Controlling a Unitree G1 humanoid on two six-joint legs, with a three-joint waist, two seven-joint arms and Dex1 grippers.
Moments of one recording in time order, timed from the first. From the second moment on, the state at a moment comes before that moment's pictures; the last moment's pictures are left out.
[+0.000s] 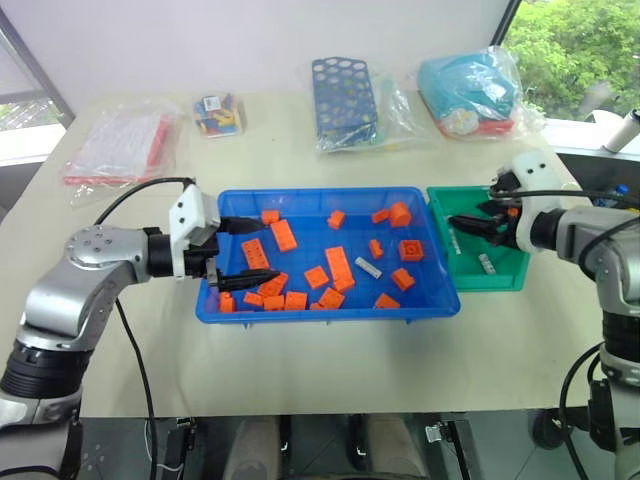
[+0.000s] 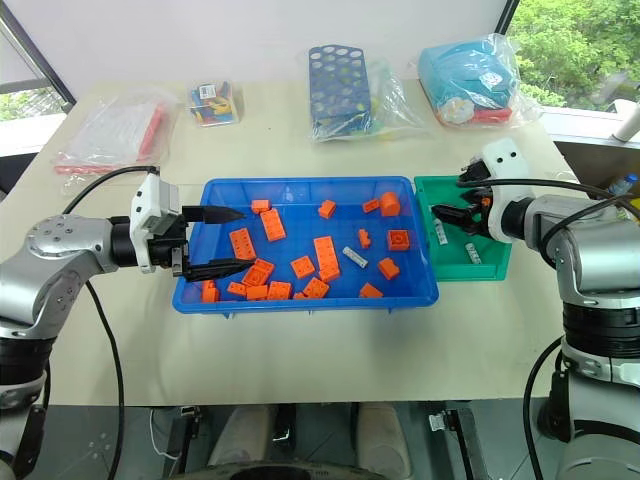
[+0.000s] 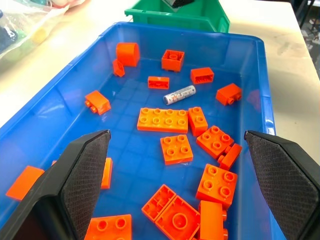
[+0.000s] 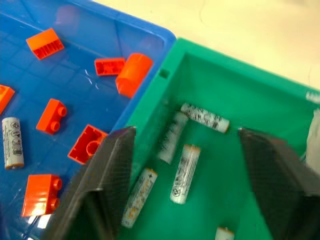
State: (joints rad) left arm -0.41 0.81 0.02 -0.24 -0.55 0.51 -1.11; right arm -0.60 -0.80 -0.16 -0.18 0.31 1.17 0.68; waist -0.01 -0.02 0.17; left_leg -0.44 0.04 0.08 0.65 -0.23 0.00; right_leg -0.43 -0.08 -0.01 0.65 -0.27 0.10
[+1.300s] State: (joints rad) left arm -0.37 0.84 0.06 -0.29 -0.56 0.55 -1.08; right arm -0.56 -0.60 0.13 -0.23 0.40 1.11 0.66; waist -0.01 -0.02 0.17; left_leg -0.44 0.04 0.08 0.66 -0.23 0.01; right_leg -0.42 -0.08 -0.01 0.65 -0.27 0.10
